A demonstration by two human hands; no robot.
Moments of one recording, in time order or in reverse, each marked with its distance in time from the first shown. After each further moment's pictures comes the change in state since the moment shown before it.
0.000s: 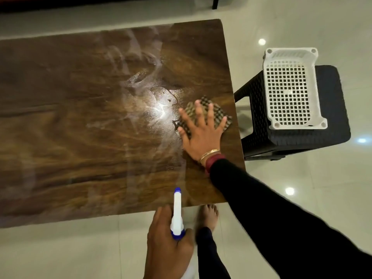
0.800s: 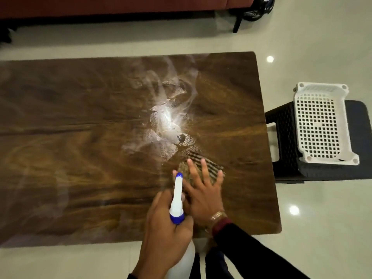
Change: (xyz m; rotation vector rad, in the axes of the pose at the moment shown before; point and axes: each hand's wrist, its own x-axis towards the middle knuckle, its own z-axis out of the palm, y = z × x) left_hand 0.100 0.020 -0.103 -0.064 -0.027 0.103; right_hand -0.076 -0.094 0.027 -0.028 -0.140 -0.228
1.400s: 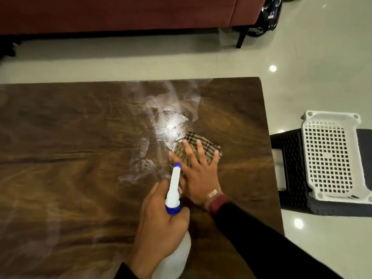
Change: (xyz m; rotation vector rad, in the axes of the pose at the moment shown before) left_hand 0.108 0.040 -0.014 0.006 0.005 0.041; right_hand 0.146 0.031 -0.053 -0.011 0.048 -0.038
